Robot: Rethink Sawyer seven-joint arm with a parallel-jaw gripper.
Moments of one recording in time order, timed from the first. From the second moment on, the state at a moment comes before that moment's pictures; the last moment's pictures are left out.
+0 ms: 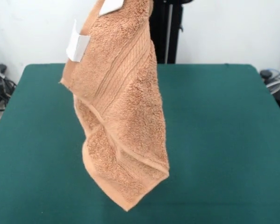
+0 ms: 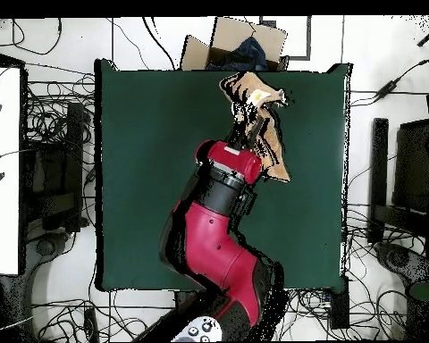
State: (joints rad) arm 0.32 -0.50 -0.73 1.86 0.31 -1.04 1.52
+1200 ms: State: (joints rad) arm 0.37 -0.27 -0.89 1.84 0.41 -1.05 1.52
